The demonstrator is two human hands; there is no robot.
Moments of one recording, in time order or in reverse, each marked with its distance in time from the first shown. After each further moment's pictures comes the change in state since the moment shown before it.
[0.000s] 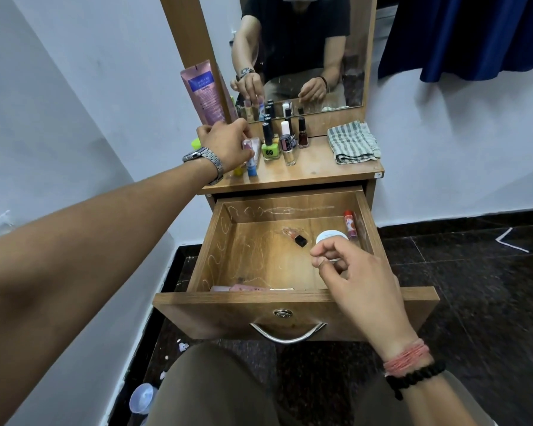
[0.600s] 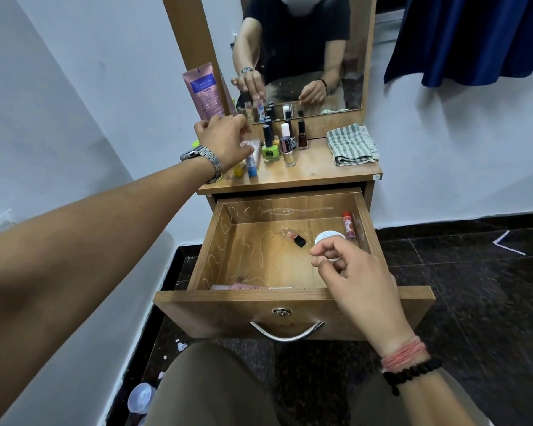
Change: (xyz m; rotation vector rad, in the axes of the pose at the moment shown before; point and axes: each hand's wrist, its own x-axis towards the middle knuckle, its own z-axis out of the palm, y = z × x) left_hand -0.007 0.006 -0.014 0.025 0.055 0.026; right_hand 0.001 0.003 0.001 -0.027 0.015 -0.005
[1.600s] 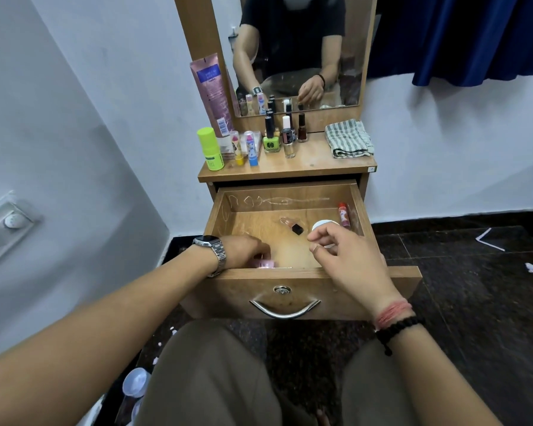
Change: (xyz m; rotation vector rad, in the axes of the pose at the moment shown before) left_hand -0.162 0.005 0.057 -0.007 -0.893 0.351; right_hand 0.007 0.000 -0.001 -0.042 -0.148 0.002
